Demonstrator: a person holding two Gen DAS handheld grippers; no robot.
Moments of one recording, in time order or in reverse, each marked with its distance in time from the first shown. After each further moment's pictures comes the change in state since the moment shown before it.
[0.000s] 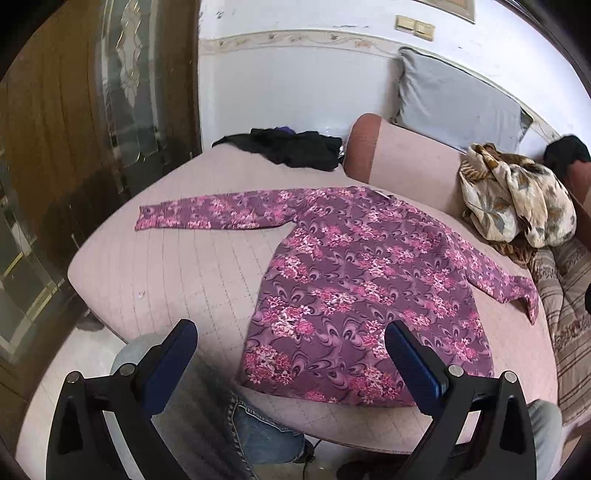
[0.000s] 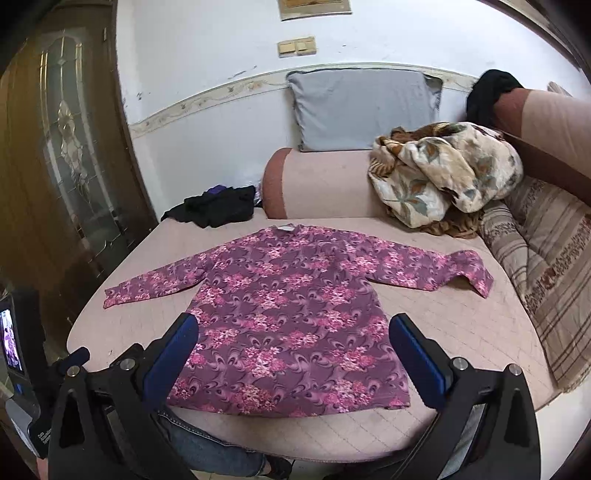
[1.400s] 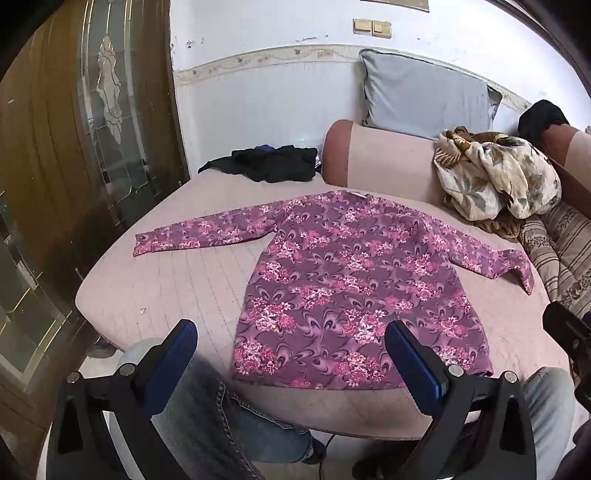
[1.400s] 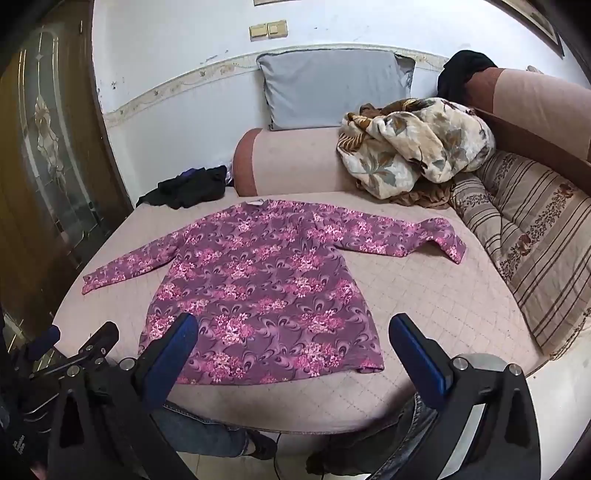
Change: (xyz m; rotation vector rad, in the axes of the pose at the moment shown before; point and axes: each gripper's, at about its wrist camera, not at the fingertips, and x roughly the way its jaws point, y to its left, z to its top) left arm -0.046 -0.039 -0.024 0.147 -0.102 0.017; right arm -0.011 -0.034 -0.041 0.046 0.059 -0.099
